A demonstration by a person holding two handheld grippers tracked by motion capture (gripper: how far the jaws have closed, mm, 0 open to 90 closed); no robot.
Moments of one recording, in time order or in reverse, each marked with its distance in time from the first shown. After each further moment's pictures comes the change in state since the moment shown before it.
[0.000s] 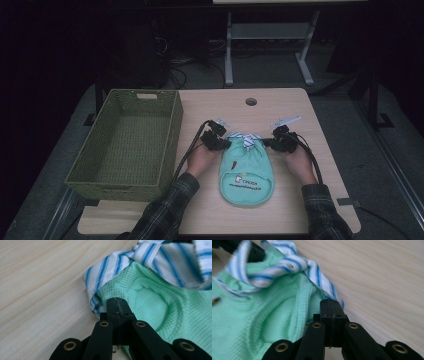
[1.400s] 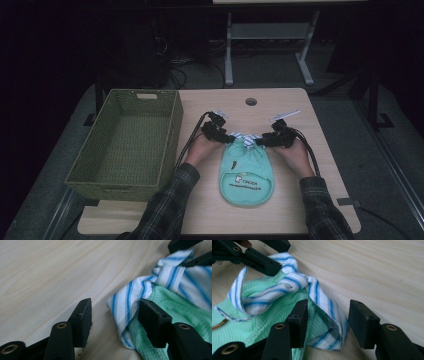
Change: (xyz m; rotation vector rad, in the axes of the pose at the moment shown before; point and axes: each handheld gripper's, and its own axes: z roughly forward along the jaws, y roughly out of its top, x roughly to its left) left arm 0.031 0.018 0.019 -0.003 -0.018 0.036; right arm -0.019 0.010 0.022 0.007 0.141 0.100
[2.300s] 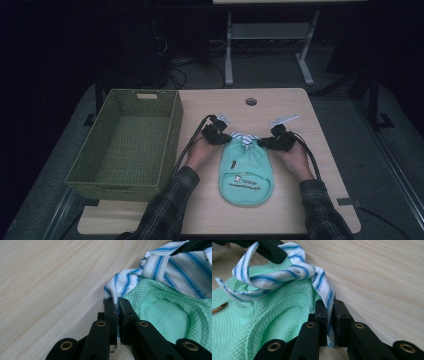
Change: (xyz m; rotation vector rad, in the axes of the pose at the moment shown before) left arm -0.012 -0.006 -0.006 0.009 0.013 0.073; right arm 0.006 -0.011 0.001 -0.017 -0.013 -0.074
